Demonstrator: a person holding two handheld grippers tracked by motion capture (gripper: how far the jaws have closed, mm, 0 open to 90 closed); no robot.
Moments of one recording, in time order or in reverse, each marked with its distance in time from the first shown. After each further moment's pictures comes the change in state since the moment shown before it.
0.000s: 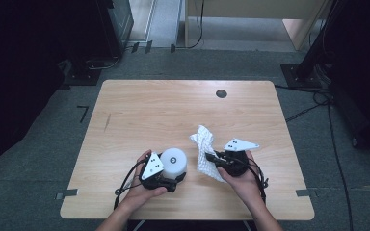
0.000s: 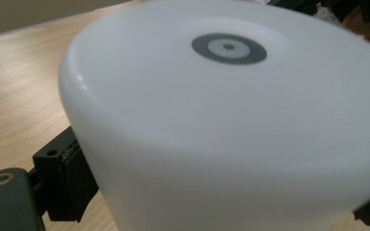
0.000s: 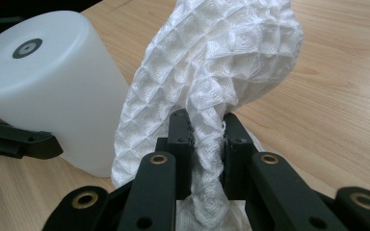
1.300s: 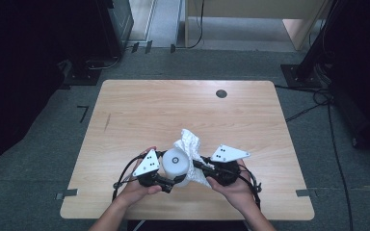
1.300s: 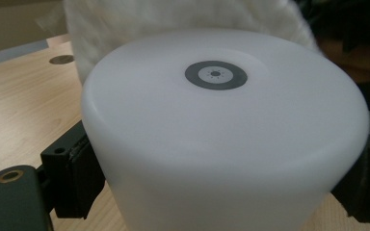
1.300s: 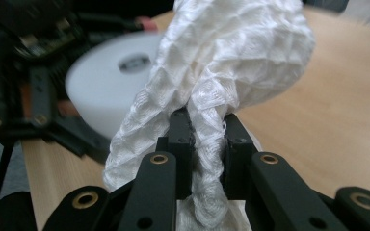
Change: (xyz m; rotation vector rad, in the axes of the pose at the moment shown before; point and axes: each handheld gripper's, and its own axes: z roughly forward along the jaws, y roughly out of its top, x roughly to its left) left arm 0.014 0.016 -0.012 -0.091 -0.199 0.043; right arm 0.052 0.017 -0.009 -0.052 0.092 -0.149
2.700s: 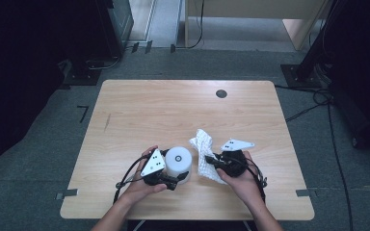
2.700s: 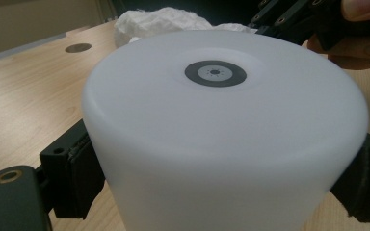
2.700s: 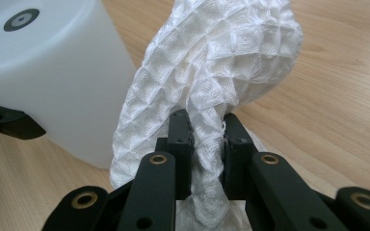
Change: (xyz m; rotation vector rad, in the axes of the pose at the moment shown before) left arm 0.001 -0.012 0.019 0.040 0.076 0.033; right arm -0.051 -0.028 0.010 0.139 -0.093 0.151
